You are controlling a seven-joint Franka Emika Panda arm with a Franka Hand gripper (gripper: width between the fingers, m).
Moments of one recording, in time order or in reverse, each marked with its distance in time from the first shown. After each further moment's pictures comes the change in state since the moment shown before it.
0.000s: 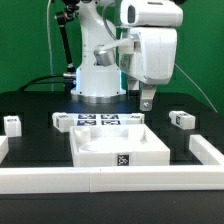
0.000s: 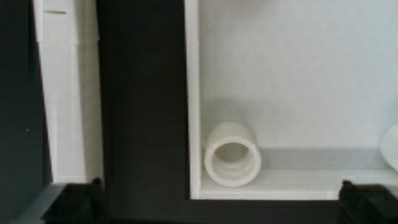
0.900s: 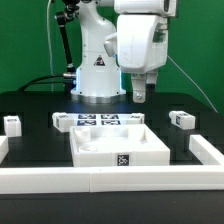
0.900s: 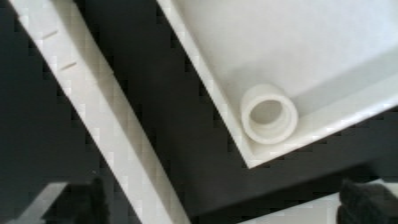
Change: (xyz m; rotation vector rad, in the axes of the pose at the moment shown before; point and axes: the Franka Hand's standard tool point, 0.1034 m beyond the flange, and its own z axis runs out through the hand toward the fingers) arm 0.005 0.014 -0.014 -0.005 0.003 0.385
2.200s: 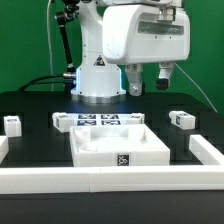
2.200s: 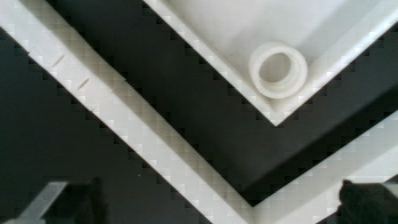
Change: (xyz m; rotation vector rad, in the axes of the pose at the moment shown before) arm 0.010 0.010 -0.011 -0.001 0.016 0.414
